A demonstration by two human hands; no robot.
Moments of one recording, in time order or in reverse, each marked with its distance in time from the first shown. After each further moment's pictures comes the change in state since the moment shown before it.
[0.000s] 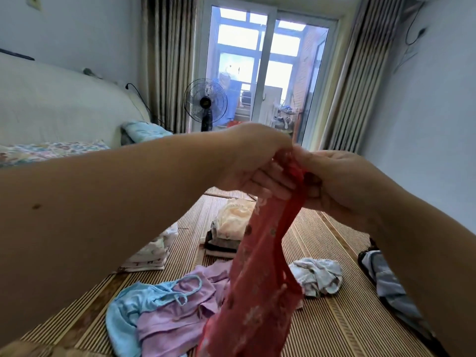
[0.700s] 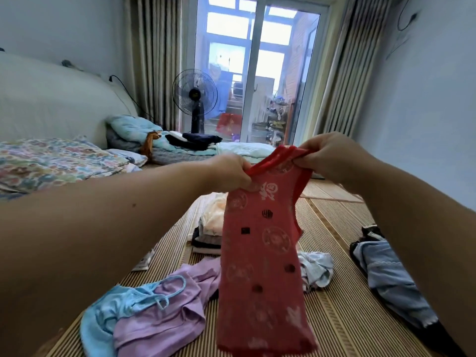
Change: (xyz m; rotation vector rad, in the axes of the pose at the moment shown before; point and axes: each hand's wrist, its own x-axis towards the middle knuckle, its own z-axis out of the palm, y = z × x) left_hand 0.101 -0.067 -0.007 0.483 0.125 0.043; right_hand 0.061 0.018 -0.070 -0.659 0.304 -0.052
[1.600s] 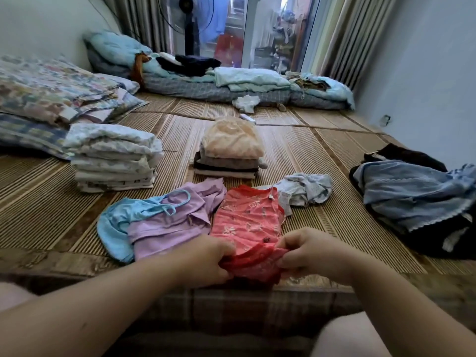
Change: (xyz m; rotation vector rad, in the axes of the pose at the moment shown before) left_hand -0.149 -0.149 0.185 0.310 -0.395 0.141; right_hand -0.172 0.154 0.112 0.187 -0.792 0.464
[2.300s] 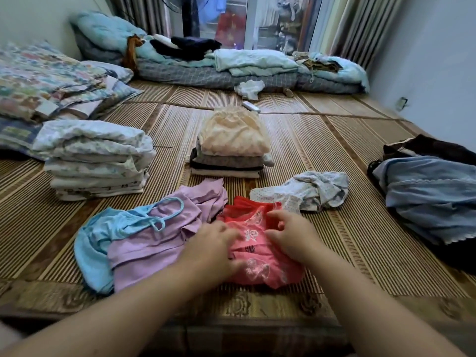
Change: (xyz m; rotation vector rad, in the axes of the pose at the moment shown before) left_hand 0.067 -0.028 0.018 -0.021 0.204 -0.252; right_hand 0.135 0.030 -0.016 -0.362 0.473 -0.050
